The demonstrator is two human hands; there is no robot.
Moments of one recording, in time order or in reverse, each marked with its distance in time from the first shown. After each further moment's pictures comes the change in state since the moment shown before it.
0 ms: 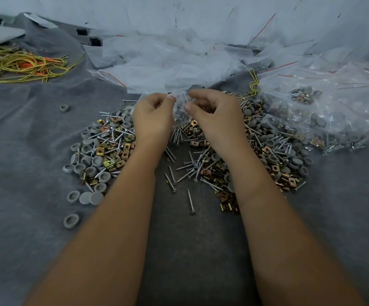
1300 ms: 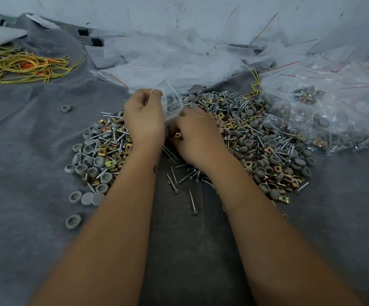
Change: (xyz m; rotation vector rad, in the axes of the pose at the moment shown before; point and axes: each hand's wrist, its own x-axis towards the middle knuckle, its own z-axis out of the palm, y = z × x) left_hand 0.010 -0.002 -0.004 -0.110 0.208 0.012; right_hand -0.009 0.007 0.030 -0.867 -0.307 -0.312
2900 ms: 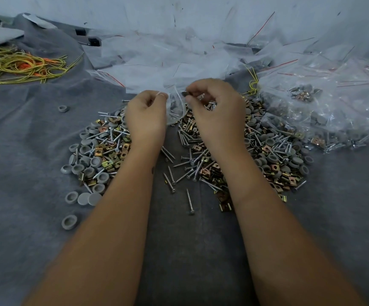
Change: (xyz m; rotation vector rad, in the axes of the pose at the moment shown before) left_hand -0.004 -0.002 0.001 0.122 -0.104 0.037; right_hand -0.002 0.012 -0.026 0.642 0.605 0.173
